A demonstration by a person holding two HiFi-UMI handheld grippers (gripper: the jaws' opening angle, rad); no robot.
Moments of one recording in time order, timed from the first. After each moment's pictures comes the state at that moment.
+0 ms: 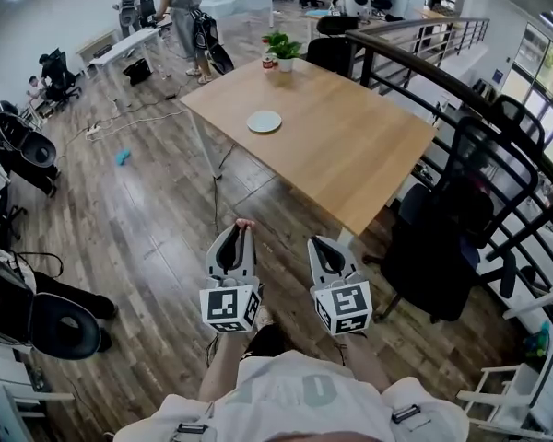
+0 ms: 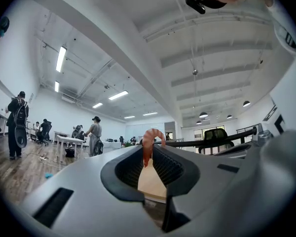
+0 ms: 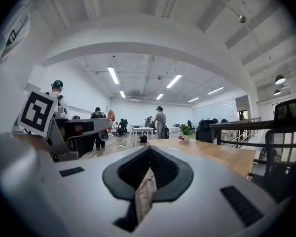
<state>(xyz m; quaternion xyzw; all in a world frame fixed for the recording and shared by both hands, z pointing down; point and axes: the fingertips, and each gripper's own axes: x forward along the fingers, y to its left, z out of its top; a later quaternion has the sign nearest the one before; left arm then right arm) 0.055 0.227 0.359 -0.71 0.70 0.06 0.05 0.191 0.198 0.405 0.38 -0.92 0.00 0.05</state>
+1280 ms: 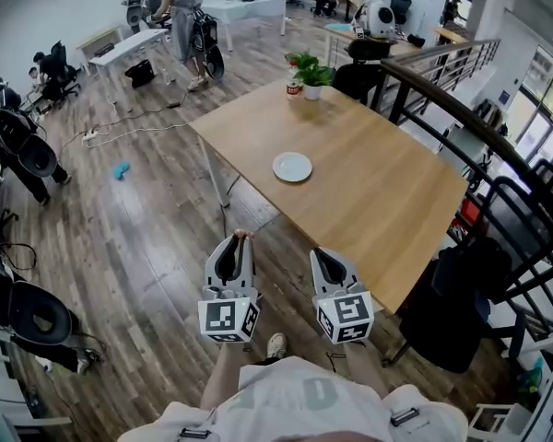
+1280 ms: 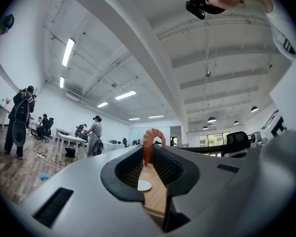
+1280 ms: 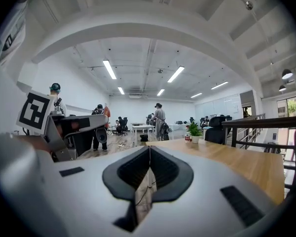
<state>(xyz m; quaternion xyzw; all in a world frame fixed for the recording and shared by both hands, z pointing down) -0.105 0.044 0.357 -0.70 0.70 0.09 0.04 0.039 0.004 0.411 0.37 -0.93 0.02 0.06</state>
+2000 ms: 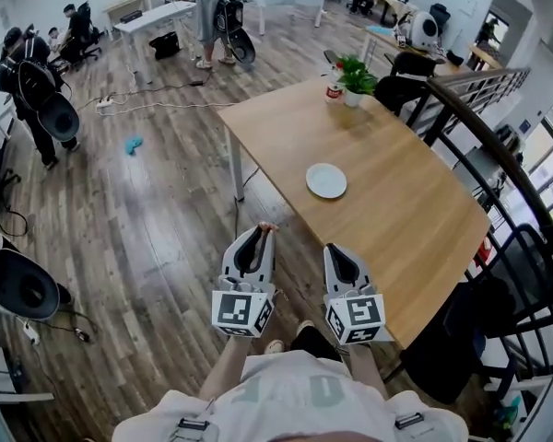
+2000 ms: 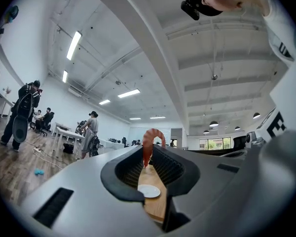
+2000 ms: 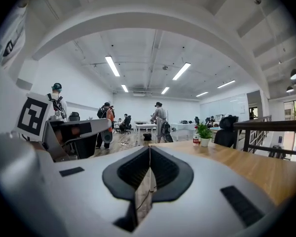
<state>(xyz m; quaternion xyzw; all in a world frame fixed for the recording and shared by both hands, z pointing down) -0.173 -0.020 0.355 -0.70 0.70 0.12 0.02 -0.047 -0.060 0.396 0.35 -0.94 0.01 0.08</state>
